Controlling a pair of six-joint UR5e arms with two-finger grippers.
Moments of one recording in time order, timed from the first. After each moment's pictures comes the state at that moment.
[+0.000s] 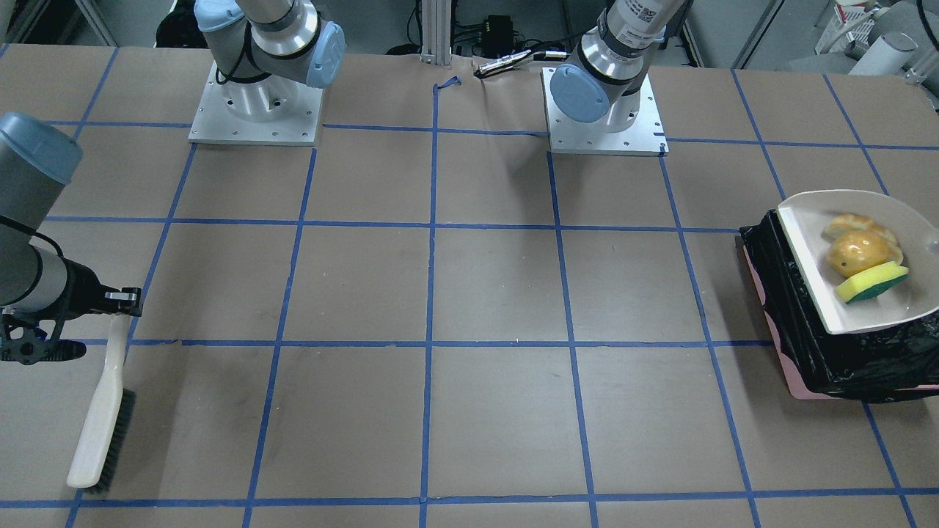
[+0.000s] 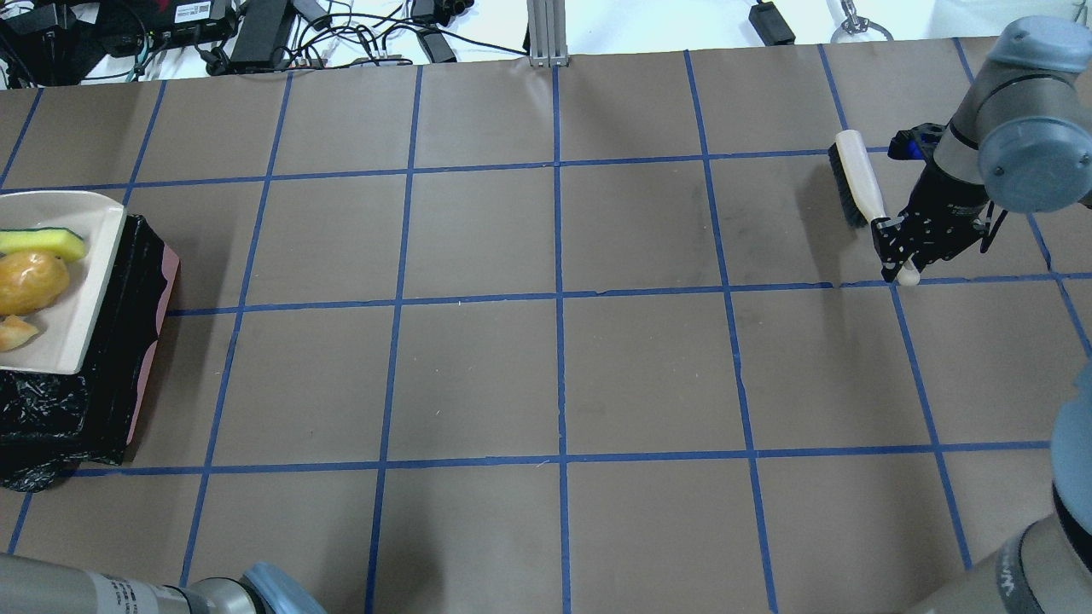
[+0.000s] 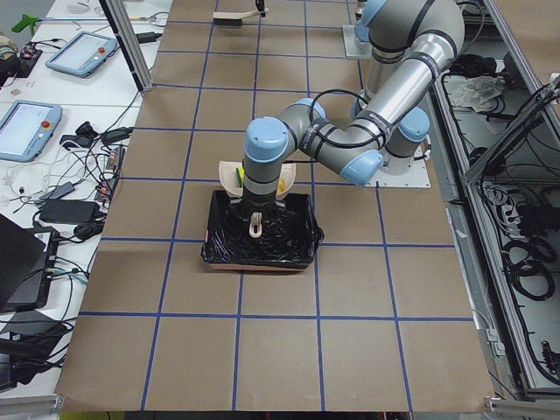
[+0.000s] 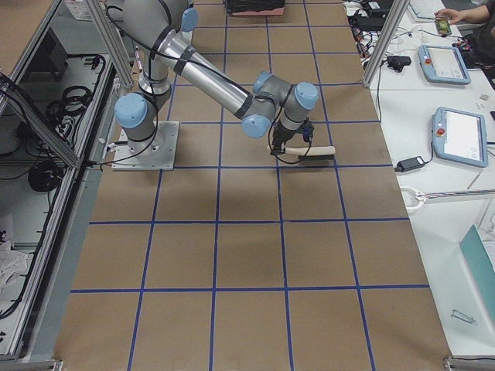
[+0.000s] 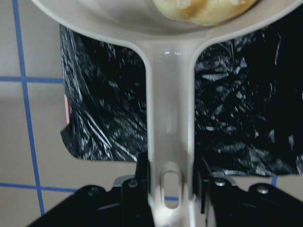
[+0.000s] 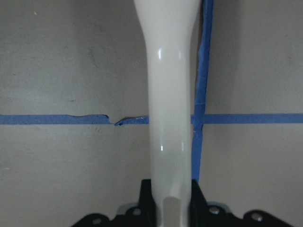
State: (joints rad) left arm -0.66 -1.84 -1.45 -1.25 1.59 2.52; right arm 1.20 -1.20 1.74 -1.88 -1.64 -0.36
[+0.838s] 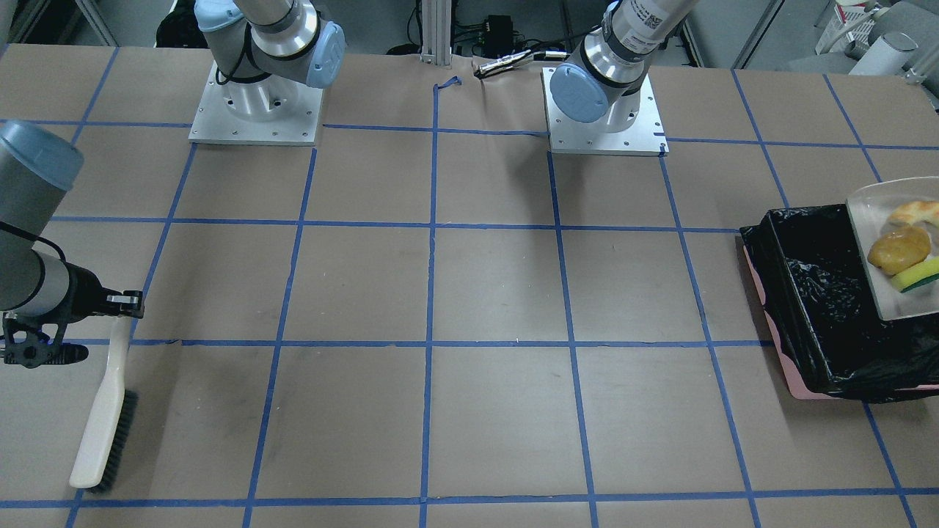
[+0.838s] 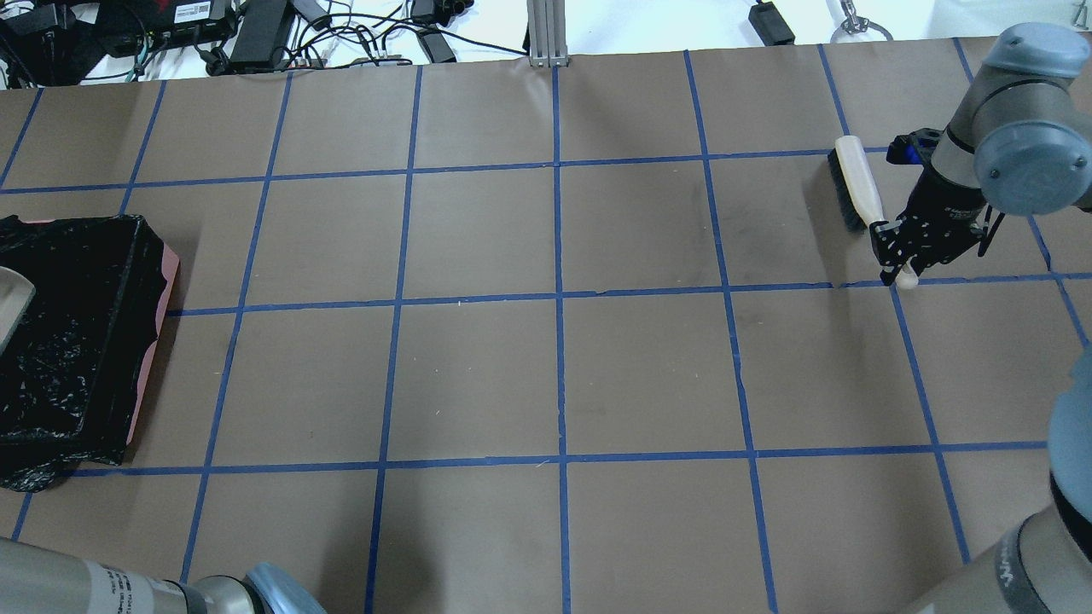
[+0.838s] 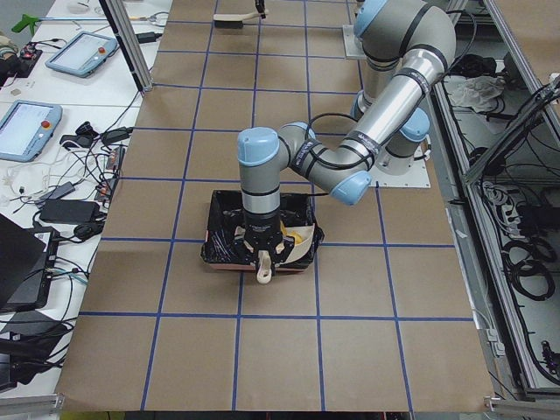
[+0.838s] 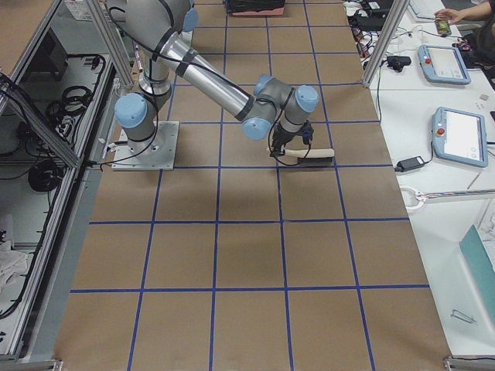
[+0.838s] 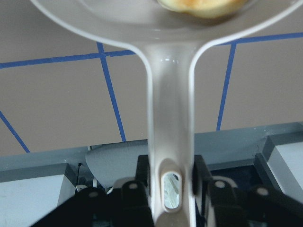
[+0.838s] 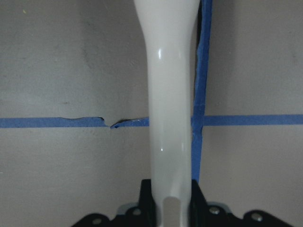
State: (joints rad) left arm -0.70 -1.89 -1.49 -0.92 1.99 2.62; right arm 1.20 -1.18 1.73 -1.88 -1.64 -0.36
